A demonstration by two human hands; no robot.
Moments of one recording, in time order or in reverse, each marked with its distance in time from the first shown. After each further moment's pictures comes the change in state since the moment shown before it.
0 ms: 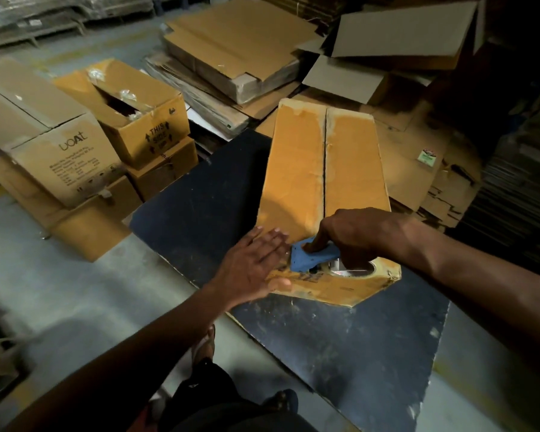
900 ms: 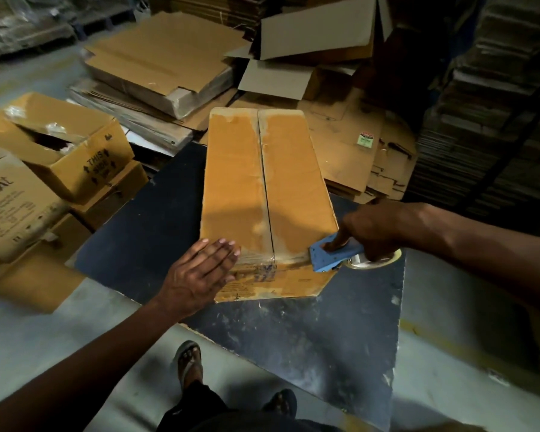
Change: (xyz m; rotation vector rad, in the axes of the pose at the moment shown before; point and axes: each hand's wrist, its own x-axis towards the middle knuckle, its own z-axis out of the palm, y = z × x) left_hand 0.000 -0.019 -0.001 -0.008 0.020 0.173; right_hand -0.071 0.091 0.054 -0.052 -0.101 0.096
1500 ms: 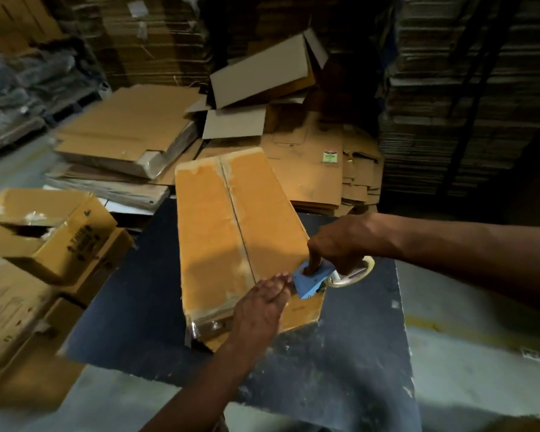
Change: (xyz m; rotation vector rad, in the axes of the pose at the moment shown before) left_hand 0.106 0.100 0.039 -0.113 -0.369 -0.083; right_hand 0.000 0.011 0.009 0.047 0.086 -0.034
